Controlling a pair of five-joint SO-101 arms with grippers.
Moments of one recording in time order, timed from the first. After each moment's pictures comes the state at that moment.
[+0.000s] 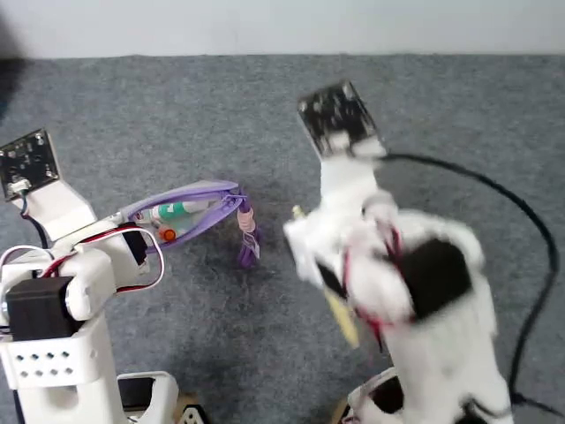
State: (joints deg) left arm -9.0 -47.7 18.7 97.9 25.4; right arm -34.6 -34.8 -8.3 100.5 -7.1
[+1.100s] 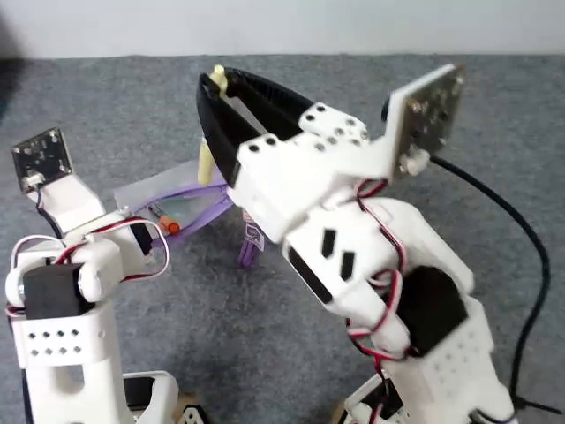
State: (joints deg) left arm -9.0 -46.9 25.1 90.9 25.4; right arm -41.2 -37.0 -2.7 41.6 -16.7
